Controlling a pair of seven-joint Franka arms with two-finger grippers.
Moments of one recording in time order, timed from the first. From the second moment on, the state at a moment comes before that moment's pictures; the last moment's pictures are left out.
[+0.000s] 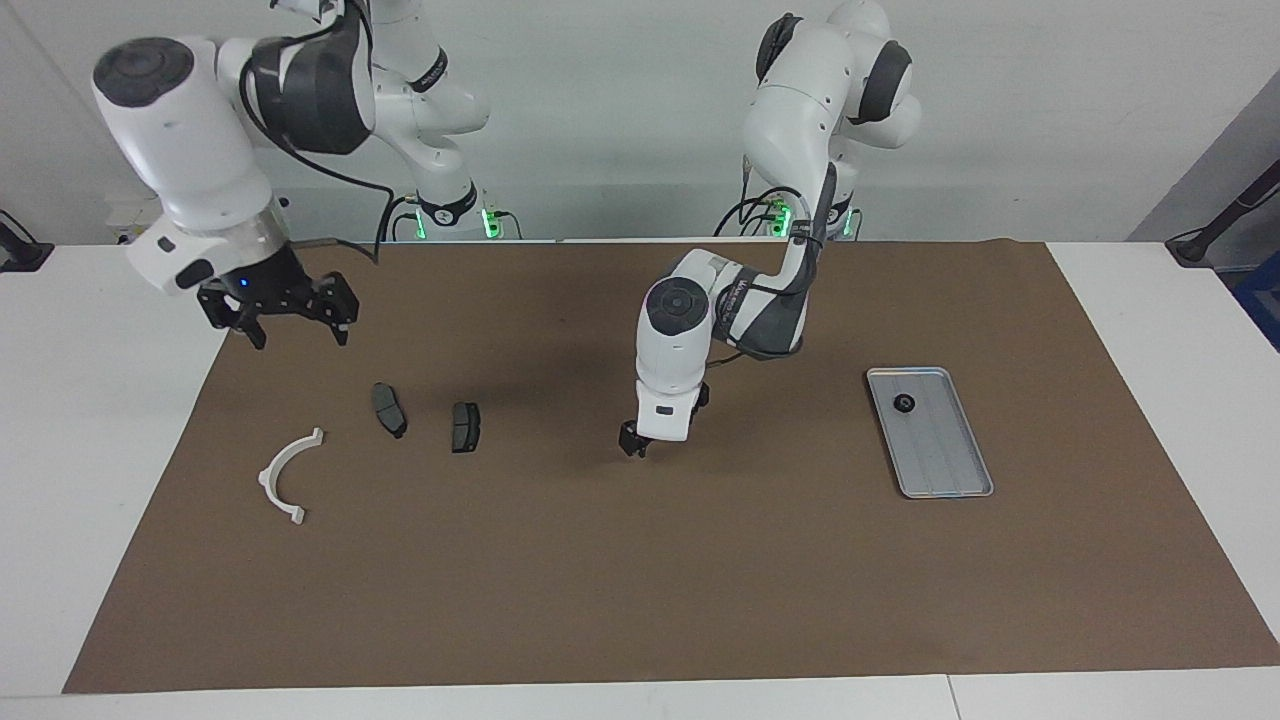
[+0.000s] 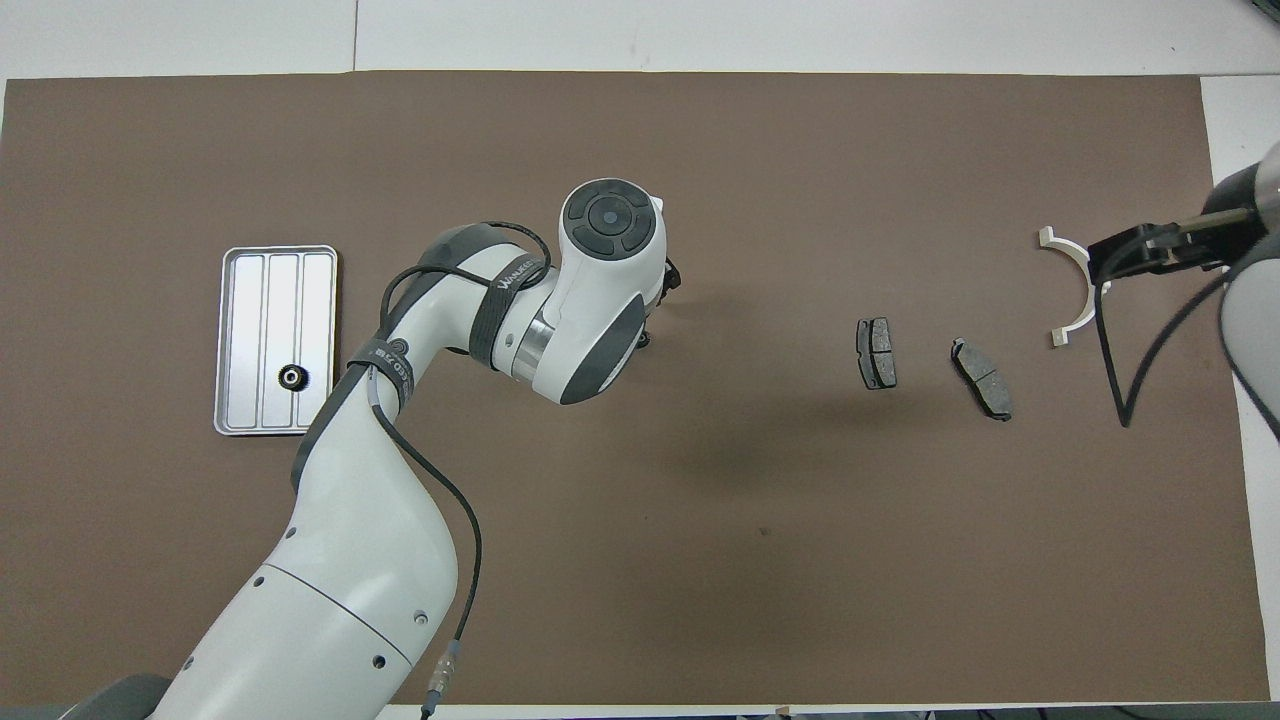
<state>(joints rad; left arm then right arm) -0.65 0.65 0.01 -1.42 -0.04 2.05 -1.16 0.00 0.04 -0.03 -1.60 -0.06 1.64 -0.13</state>
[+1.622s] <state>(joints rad) -0.69 0.65 0.02 -1.47 -0.04 2.13 -1.21 0.00 -0.08 -0.03 -1.68 -0.03 1.54 -0.11</state>
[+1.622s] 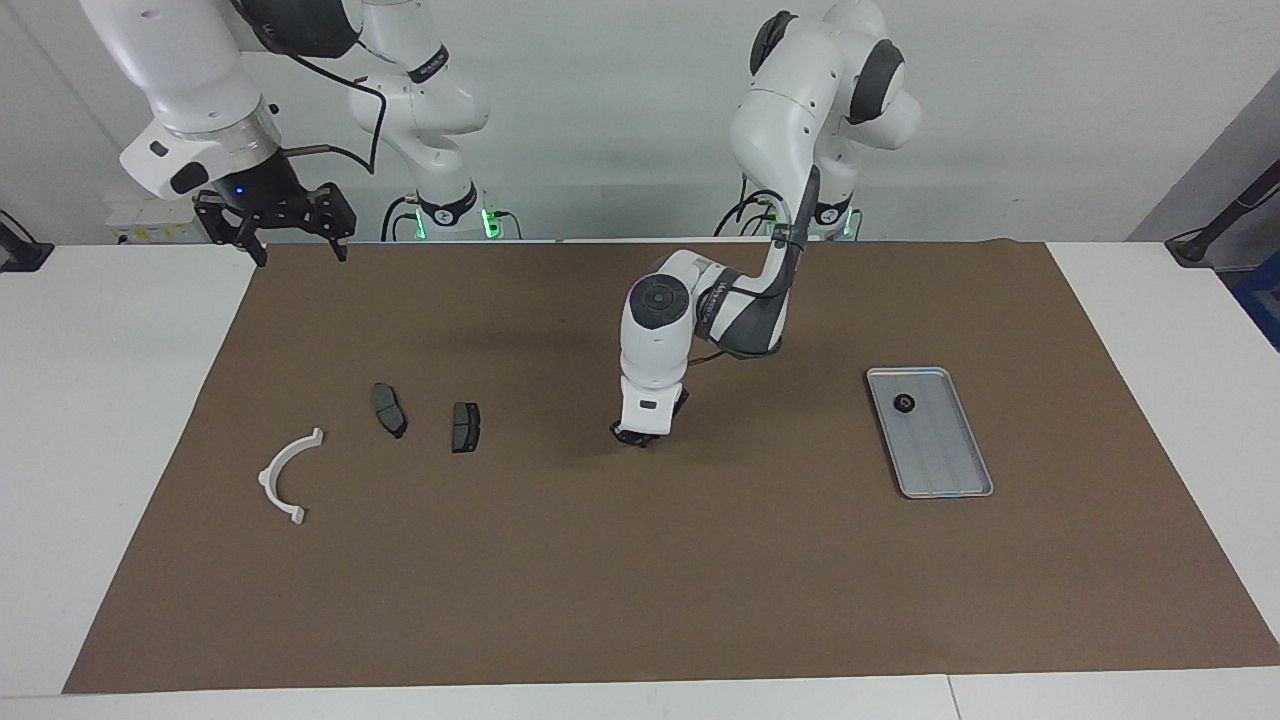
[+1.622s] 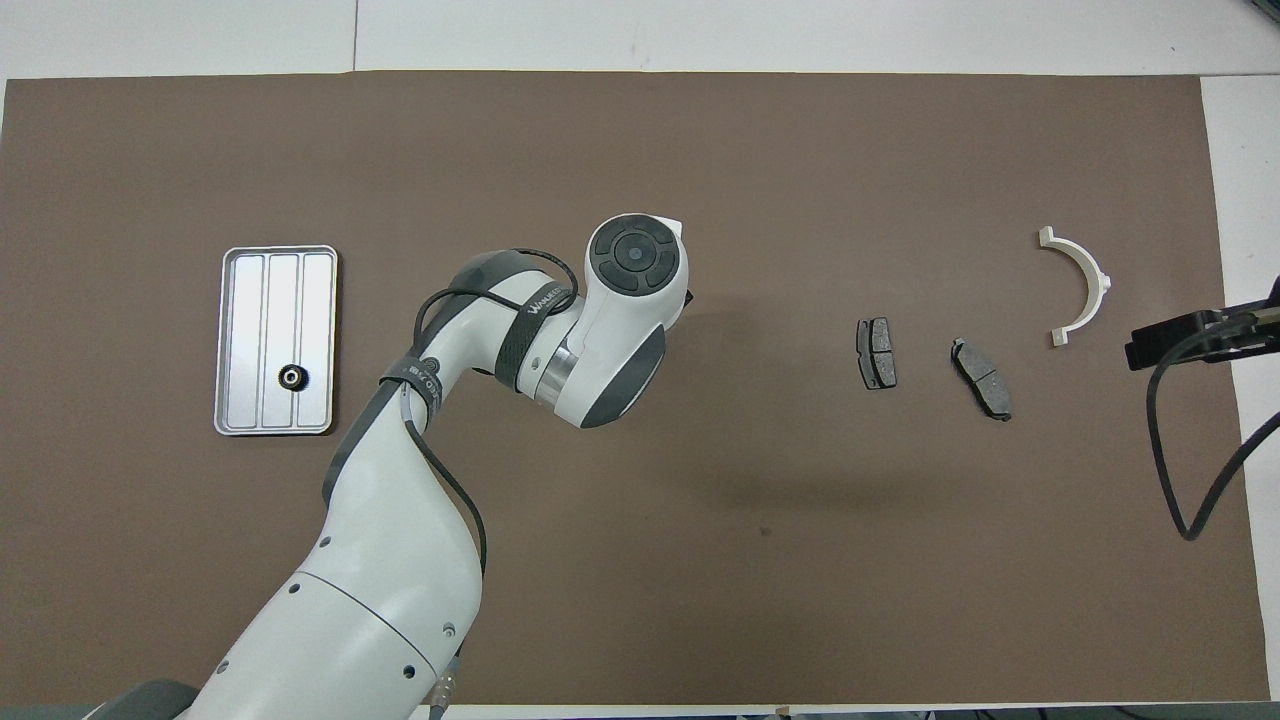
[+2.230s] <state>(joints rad) -0.49 0.46 0.05 -1.59 -0.04 1.94 -0.87 0.00 -0.08 -0.05 -1.69 0.00 1.56 -0.08</state>
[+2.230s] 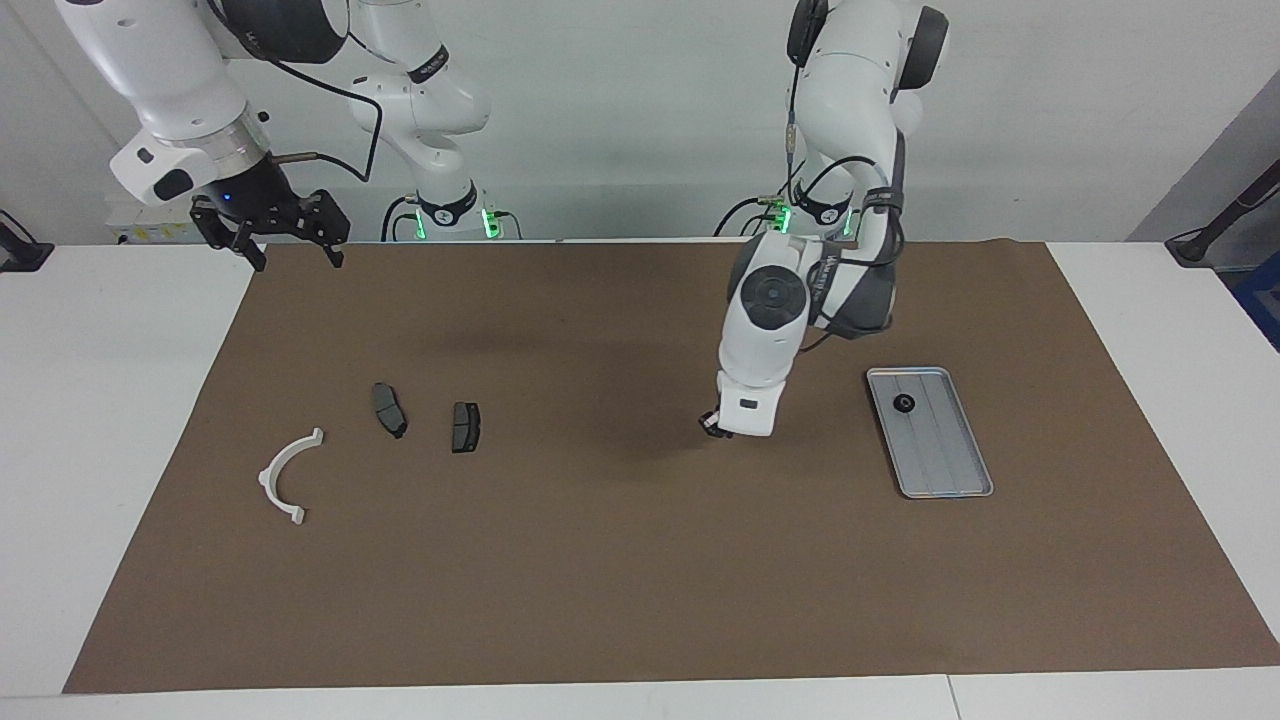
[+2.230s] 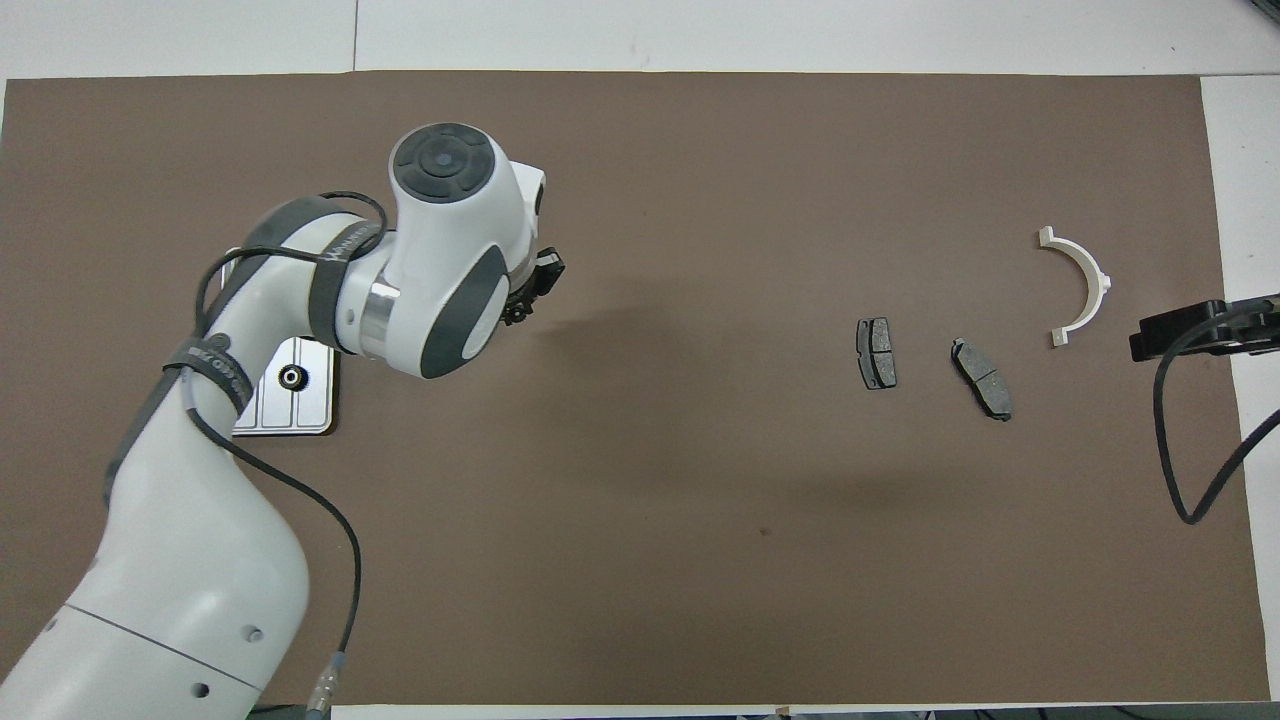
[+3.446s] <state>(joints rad) -0.15 0.34 0.05 -1.84 -0.04 2.19 -0.23 0.00 -0.08 -0.05 -1.69 0.00 1.56 -0.08</state>
